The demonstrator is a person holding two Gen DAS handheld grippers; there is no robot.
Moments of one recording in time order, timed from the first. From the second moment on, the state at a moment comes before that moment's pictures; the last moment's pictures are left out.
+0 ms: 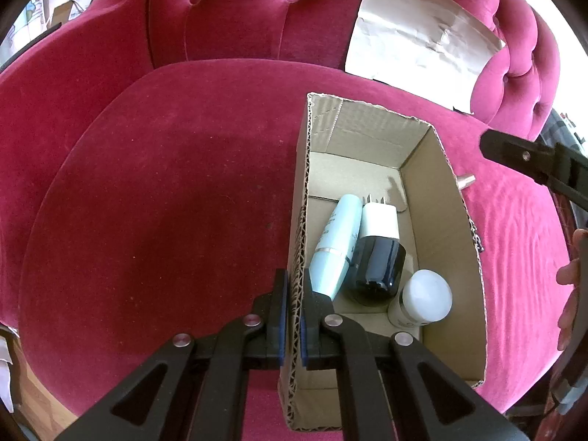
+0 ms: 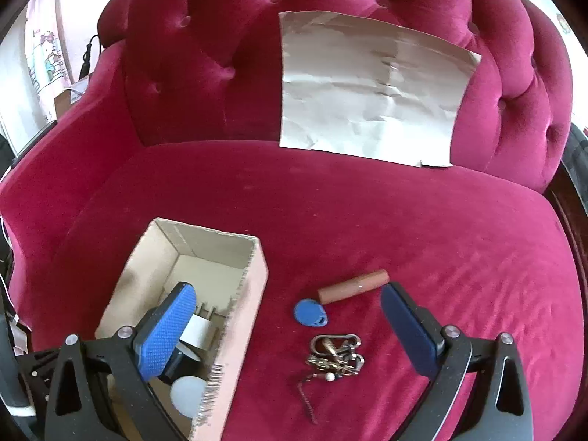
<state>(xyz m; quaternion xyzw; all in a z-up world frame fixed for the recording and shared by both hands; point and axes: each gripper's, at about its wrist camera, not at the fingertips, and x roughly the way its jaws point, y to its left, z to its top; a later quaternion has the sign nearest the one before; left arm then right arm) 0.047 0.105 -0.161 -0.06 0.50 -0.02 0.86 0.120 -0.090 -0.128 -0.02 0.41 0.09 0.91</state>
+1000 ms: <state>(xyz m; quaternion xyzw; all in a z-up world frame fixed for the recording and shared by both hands) 0.047 0.104 -0.162 -0.06 0.50 -0.01 0.86 0.089 -0.151 -0.166 -0.04 0.40 0.06 0.91</state>
